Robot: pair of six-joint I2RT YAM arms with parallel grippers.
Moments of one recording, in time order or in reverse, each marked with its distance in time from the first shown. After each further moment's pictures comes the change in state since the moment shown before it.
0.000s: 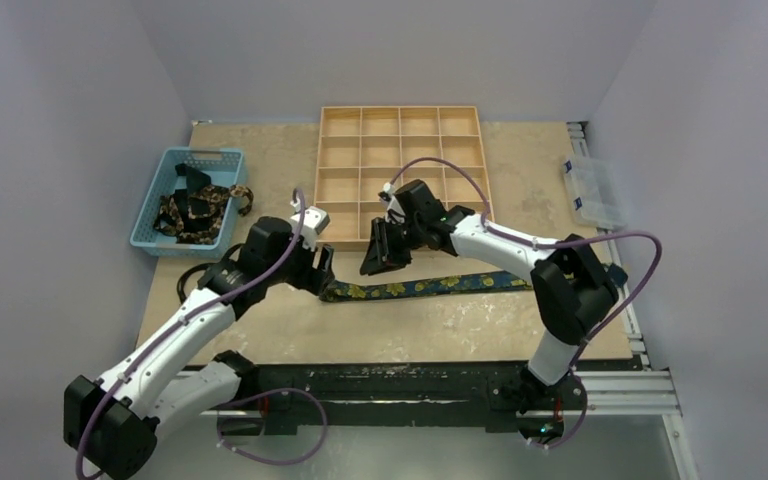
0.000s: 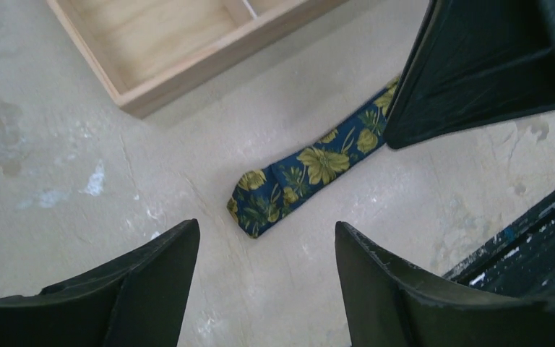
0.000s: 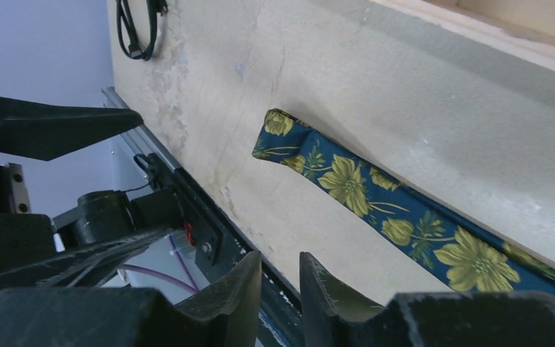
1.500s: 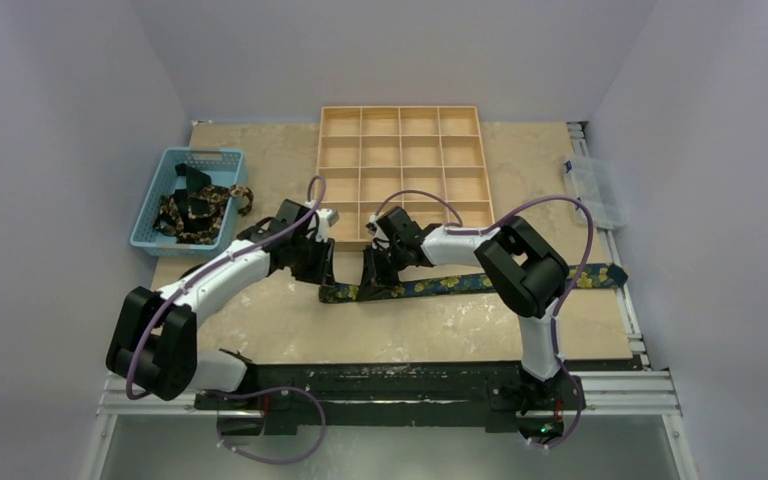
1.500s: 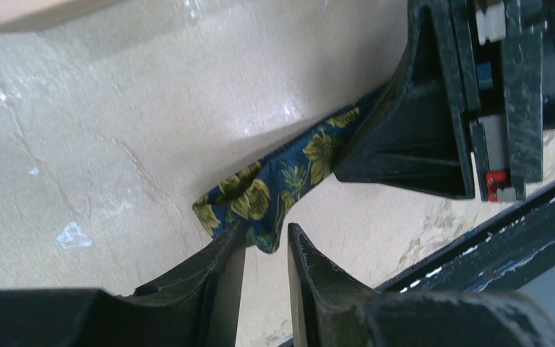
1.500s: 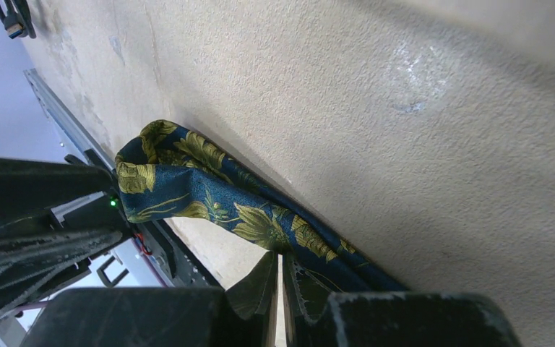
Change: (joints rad) left arm 0.103 0.429 0.116 -0.021 0.156 -0.149; right arm 0.053 0.294 -0.017 0.157 -0.055 0.057
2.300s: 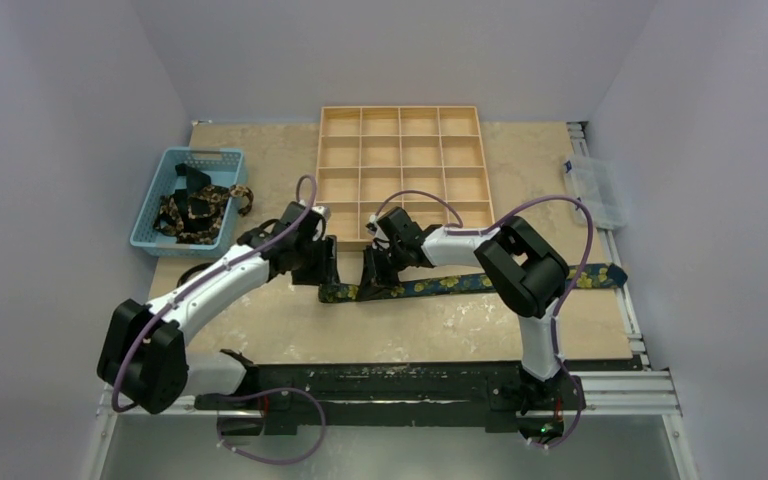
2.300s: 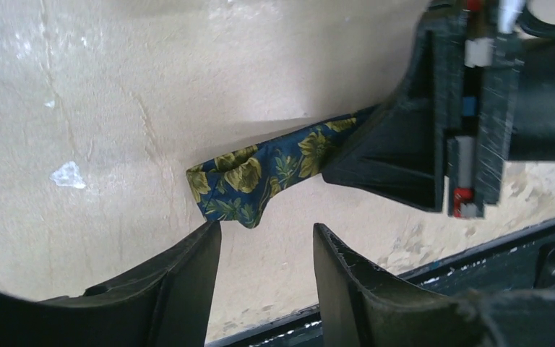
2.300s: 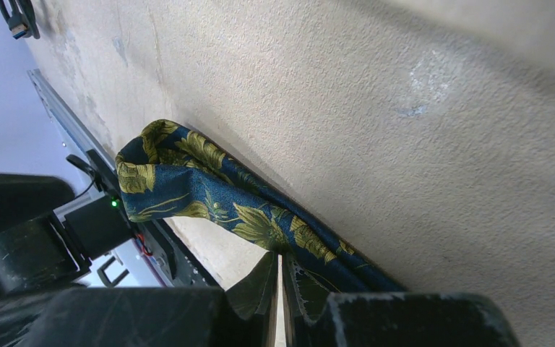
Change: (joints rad) left arm -0.089 -0.102 0.023 -0.090 -0.161 -0.220; right arm 0.000 0.000 -0.010 0.021 -0.003 0.002
